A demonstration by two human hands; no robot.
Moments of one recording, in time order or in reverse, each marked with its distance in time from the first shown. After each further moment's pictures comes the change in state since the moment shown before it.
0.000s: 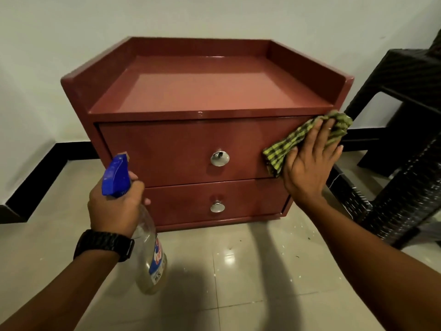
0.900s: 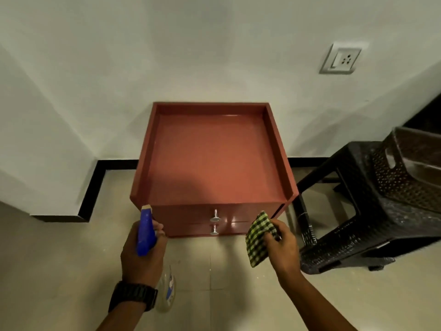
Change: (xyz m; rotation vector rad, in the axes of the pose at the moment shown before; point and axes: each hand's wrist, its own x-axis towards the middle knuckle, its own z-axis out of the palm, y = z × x) left_hand -0.011 0.261 -0.026 0.179 -0.022 -0.286; right_hand 0.074 -0.091 -0.227 0.647 -0.746 0.717
